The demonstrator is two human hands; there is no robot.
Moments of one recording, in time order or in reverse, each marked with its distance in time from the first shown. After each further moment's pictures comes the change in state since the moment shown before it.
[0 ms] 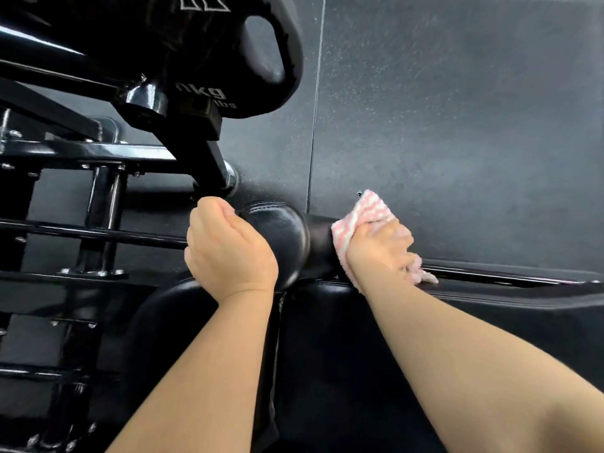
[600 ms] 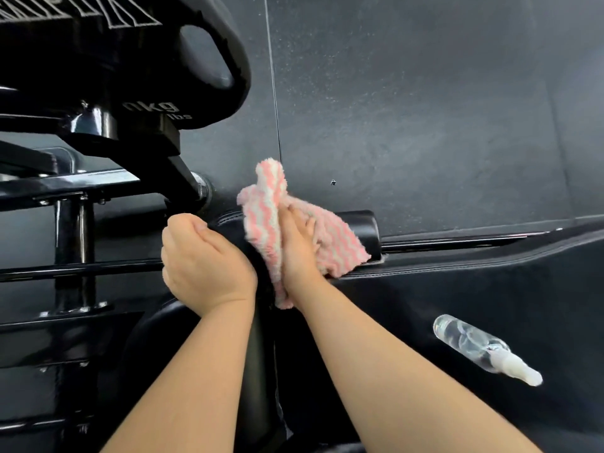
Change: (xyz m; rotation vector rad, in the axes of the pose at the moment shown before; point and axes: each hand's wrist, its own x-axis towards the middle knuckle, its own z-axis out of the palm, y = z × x) left_hand 0.002 0.000 0.000 -0.013 -0.054 -0.003; right_hand -0.068 -0.016 0.024 0.541 -0.467 -0.457
